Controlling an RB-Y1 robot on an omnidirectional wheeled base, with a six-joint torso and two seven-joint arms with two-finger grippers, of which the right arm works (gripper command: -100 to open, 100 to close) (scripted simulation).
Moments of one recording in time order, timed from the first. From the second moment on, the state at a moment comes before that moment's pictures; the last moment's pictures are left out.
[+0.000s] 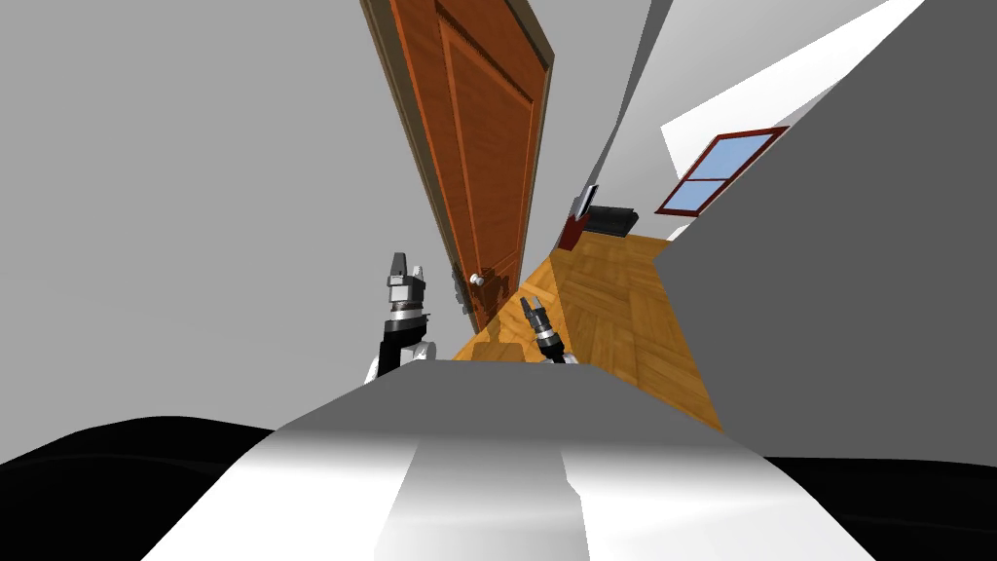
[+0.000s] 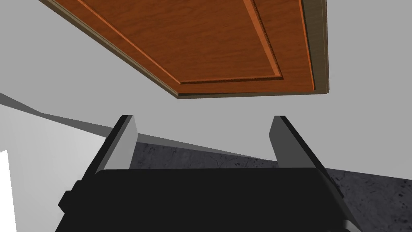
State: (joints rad) arm 0.32 -0.08 0.19 -1.59 0.36 -0.74 0.54
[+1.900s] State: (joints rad) arm 0.19 -0.04 0.30 -1.16 0.59 -0.80 0.92
